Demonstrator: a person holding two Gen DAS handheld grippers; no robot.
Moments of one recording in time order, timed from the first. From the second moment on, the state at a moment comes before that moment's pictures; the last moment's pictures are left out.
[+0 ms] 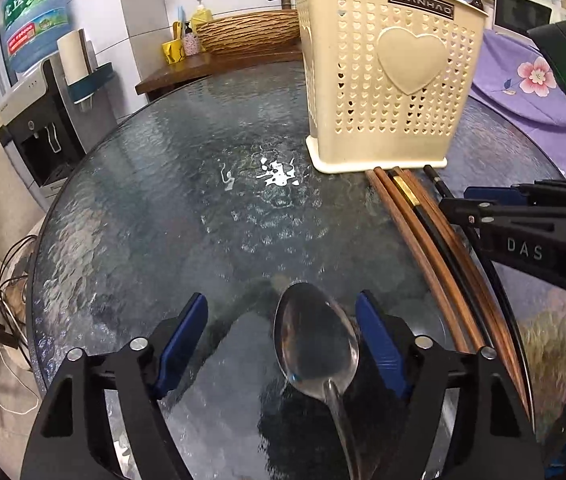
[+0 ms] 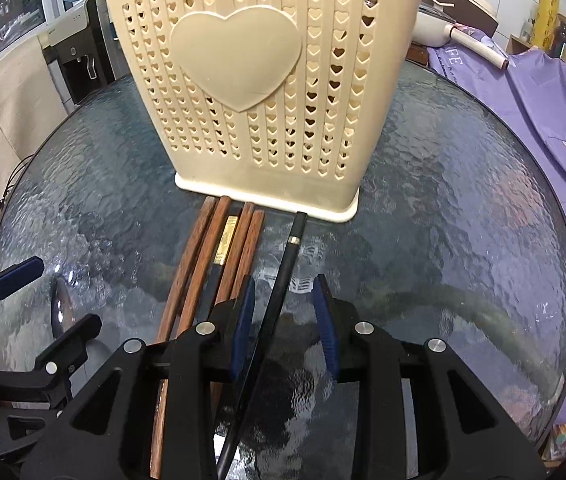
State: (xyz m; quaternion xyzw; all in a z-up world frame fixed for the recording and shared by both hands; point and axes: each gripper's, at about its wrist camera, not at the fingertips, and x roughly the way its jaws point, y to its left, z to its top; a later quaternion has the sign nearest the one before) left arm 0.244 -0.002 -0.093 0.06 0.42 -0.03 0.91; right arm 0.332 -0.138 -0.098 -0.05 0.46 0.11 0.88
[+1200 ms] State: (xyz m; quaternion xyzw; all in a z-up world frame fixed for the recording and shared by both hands) left arm 0.239 0.000 -0.061 0.03 0.38 -0.08 0.92; right arm 0.332 -0.170 -0.090 0.00 0.44 0.11 0.89
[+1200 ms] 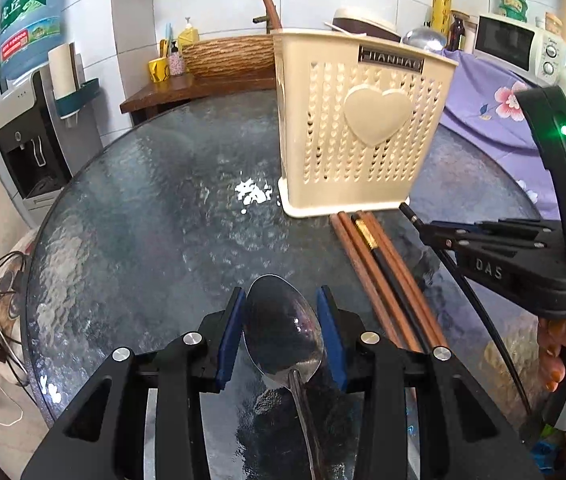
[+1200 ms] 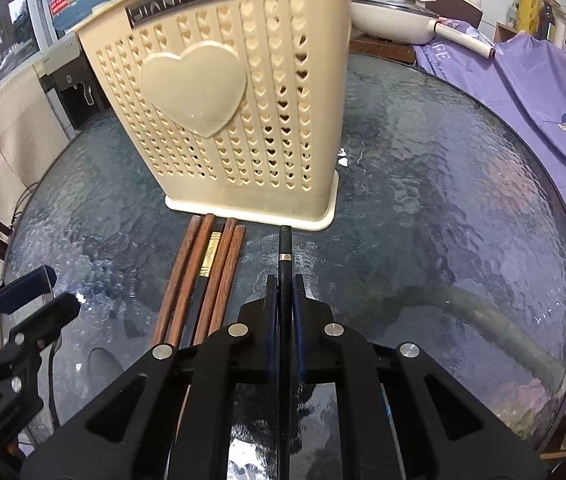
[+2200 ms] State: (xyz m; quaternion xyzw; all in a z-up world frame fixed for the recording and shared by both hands) left arm 0.220 0.009 0.013 -0.02 0.30 -0.14 0.94; right arm 0.239 -0.198 0.044 0.03 0.26 0.19 0.95
